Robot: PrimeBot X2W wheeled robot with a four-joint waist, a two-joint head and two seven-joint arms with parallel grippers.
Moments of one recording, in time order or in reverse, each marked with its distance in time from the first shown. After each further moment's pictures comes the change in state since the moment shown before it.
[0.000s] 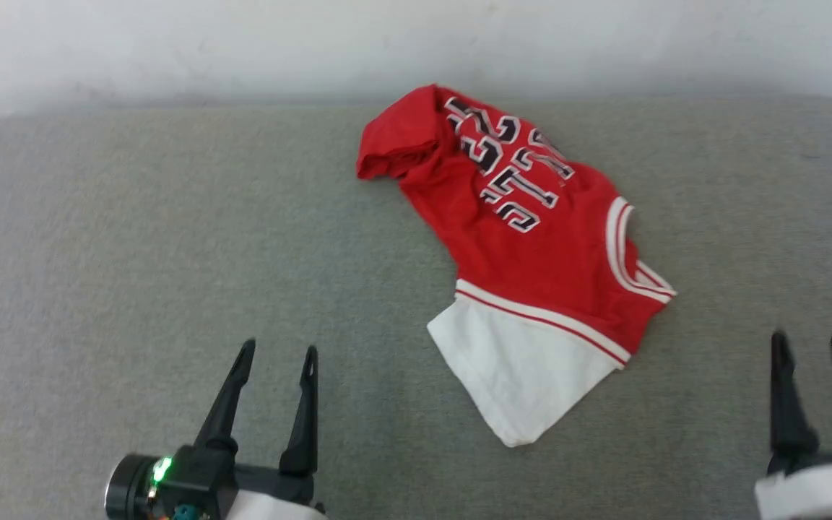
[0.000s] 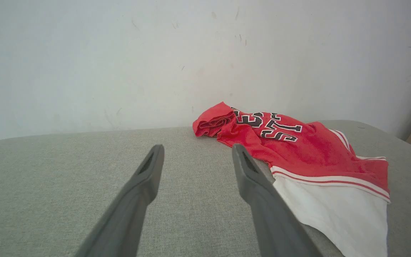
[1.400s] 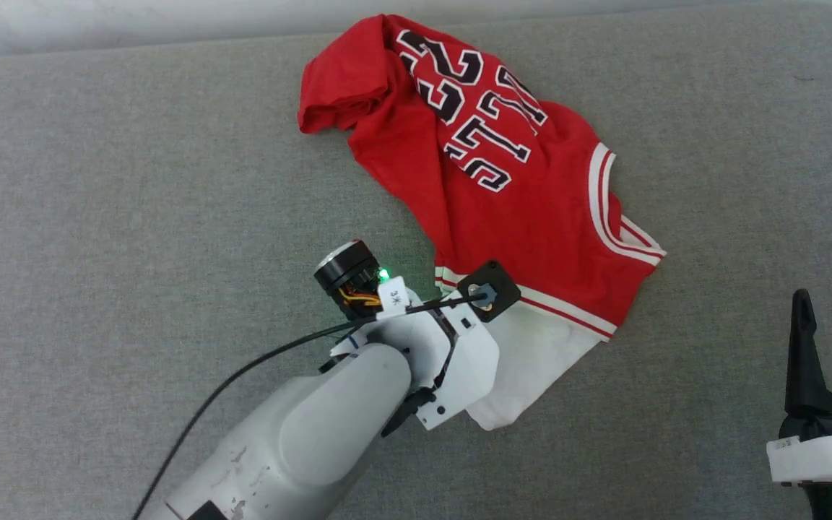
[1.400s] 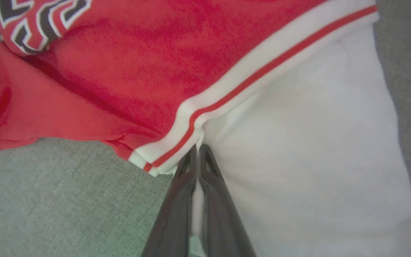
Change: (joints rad) left arm -0.799 0.067 -0.694 0.549 -0.058 -0.128 0.754; right arm -0.051 0.001 -0.016 0.019 0.032 0.000 -0.068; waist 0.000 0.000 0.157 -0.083
